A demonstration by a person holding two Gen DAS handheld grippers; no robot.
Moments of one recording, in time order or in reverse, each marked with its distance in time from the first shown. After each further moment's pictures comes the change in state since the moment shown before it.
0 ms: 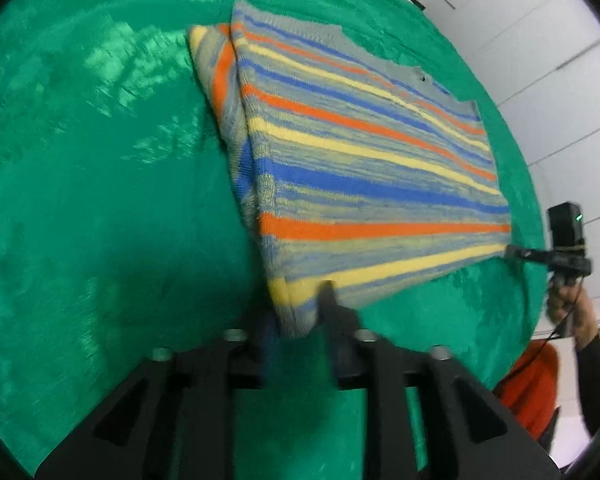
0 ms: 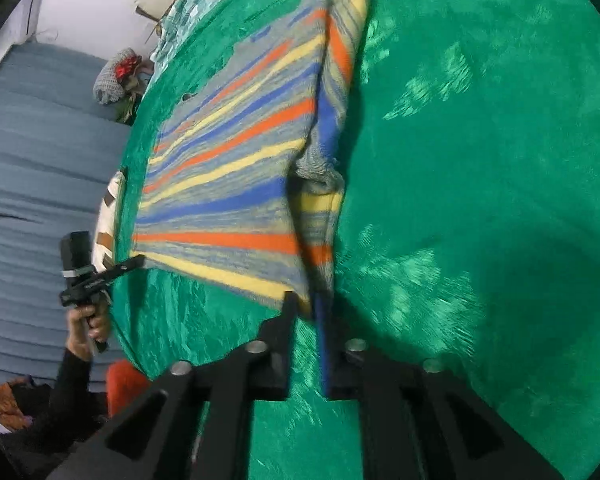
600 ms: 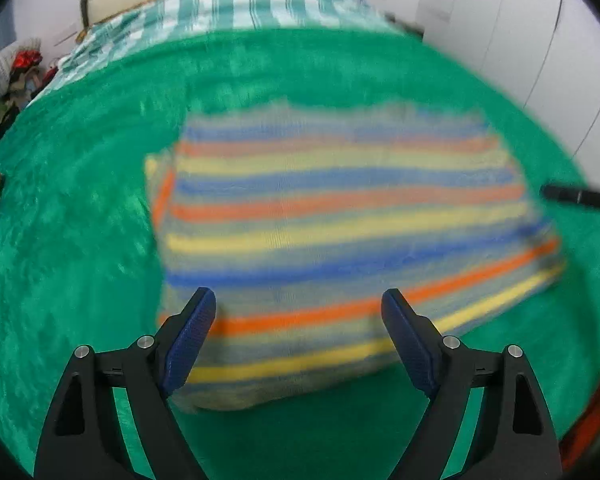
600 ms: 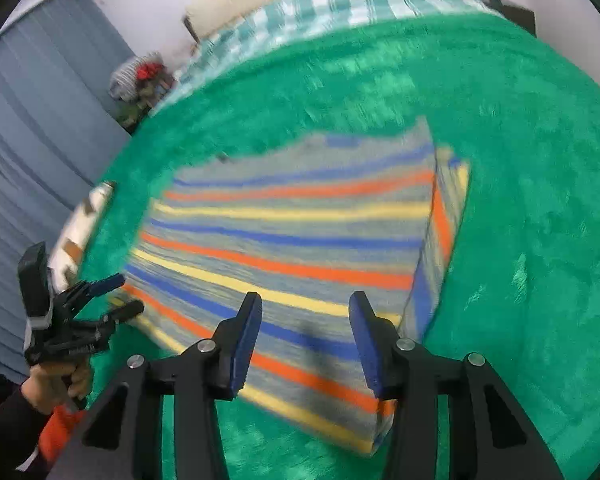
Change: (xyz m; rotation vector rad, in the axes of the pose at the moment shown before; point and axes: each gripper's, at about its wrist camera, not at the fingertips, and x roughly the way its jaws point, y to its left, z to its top) left arm 0.036 -0.100 0.007 0.180 -0.243 0.337; right arm 0.015 0.087 0.051 -0.225 -0.244 -0.184
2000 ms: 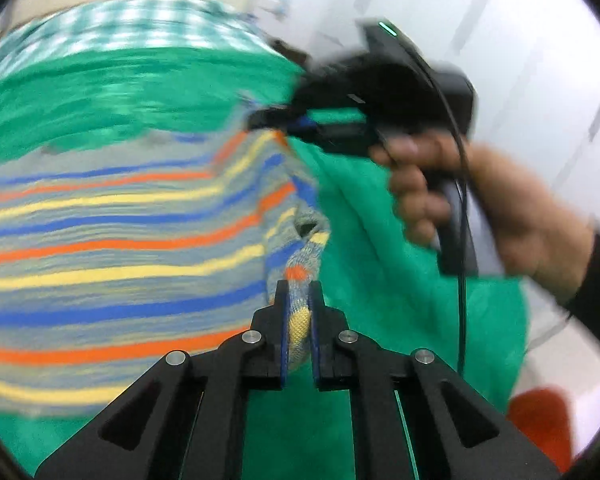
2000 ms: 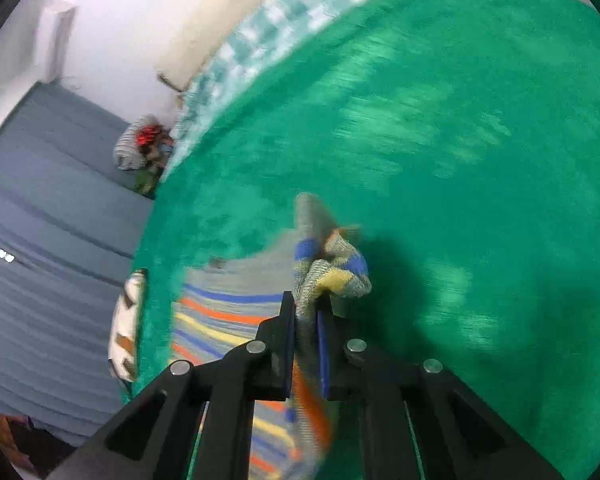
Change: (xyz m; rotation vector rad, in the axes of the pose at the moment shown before) left arm -0.027 -0.145 0.028 -0.046 -0.161 -0.463; right arm 0.020 -0.045 0.119 0.246 -0.056 0.269
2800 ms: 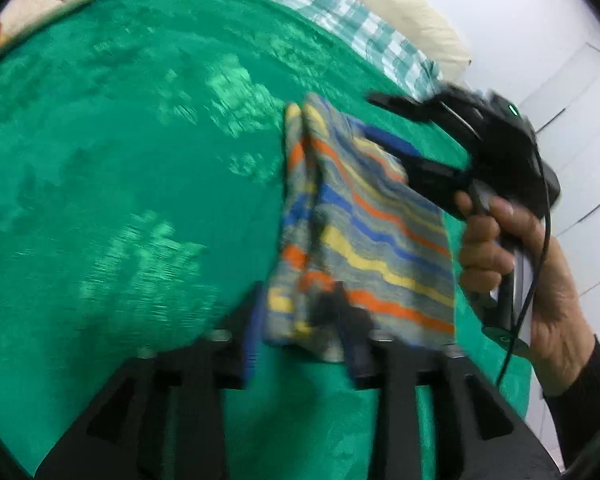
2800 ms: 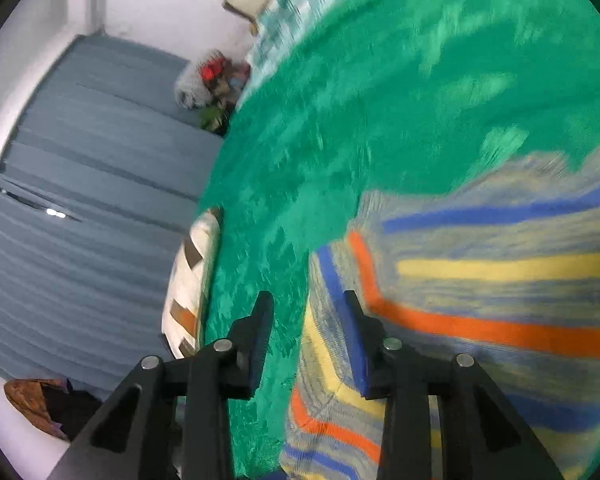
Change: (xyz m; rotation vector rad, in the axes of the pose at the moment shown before) left arm -0.139 0.213 -0.081 -0.554 -0.124 0.294; right arm 0.223 0.179 -0.057 -0.051 0.176 0.244
